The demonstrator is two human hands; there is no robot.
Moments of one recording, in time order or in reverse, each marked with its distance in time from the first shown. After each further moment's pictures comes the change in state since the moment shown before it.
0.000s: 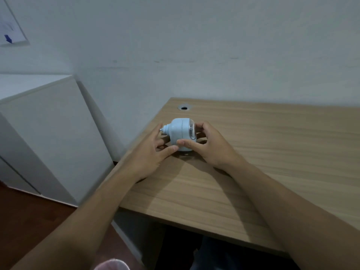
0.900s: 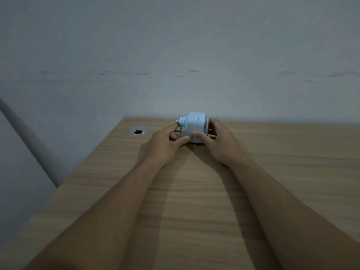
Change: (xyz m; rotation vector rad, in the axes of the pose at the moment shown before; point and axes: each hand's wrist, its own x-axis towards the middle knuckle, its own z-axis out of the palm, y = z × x) left_hand 0.225 0.035 0.140 0.204 0.103 0.210; right_hand 0.114 0.106 -0.150 -0.180 0.324 0.013
